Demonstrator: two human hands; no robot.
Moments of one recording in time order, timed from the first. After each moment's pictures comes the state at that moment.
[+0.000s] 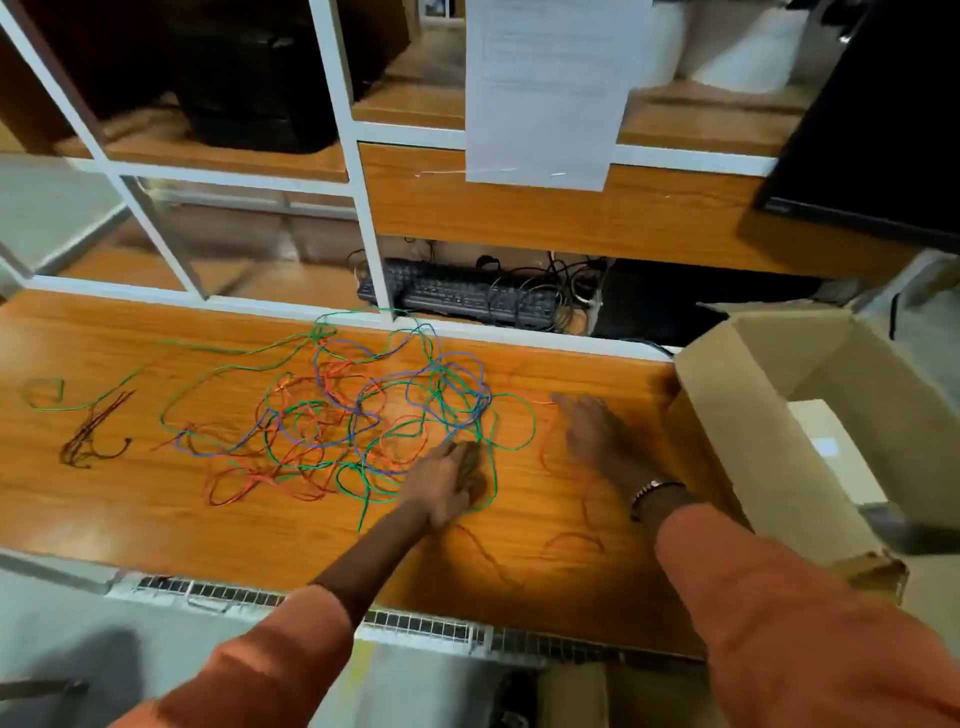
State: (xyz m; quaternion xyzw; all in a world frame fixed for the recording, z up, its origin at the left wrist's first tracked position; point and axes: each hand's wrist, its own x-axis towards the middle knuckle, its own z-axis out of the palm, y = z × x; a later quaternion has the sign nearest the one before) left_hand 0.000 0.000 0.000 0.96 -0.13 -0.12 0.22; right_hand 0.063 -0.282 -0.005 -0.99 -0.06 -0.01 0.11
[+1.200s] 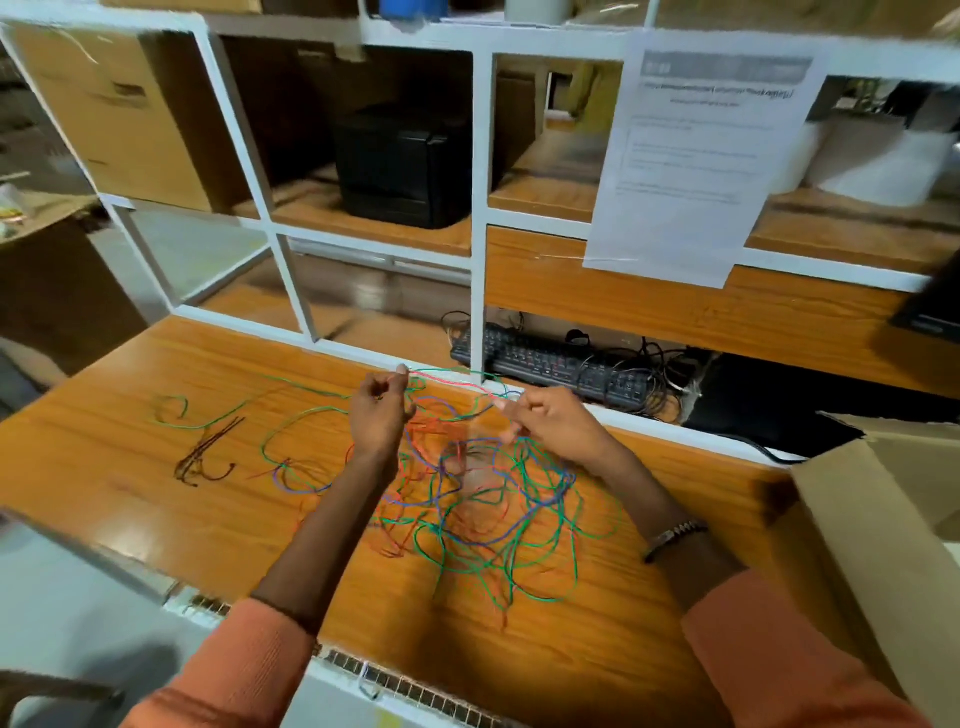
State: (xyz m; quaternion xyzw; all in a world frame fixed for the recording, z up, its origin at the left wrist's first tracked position) left_hand 0.083 0.156 0.131 0.63 0.21 0.22 0.71; right_hand 0.103 -0.082 0.166 -0.84 -0.18 0.12 0.49
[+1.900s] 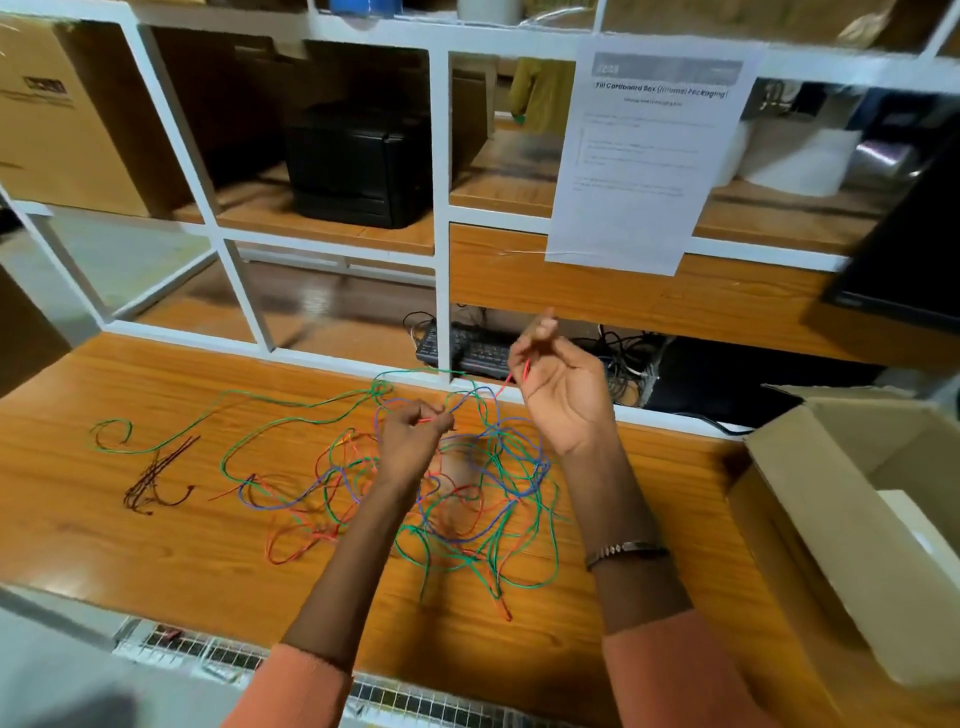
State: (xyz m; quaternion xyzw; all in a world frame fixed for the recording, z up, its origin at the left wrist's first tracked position) left_hand 0.062 0.112 0.121 0.72 0.12 0.08 0.68; right_hand 0.076 -0.070 0.220 -0.09 -0.06 0.18 0.98
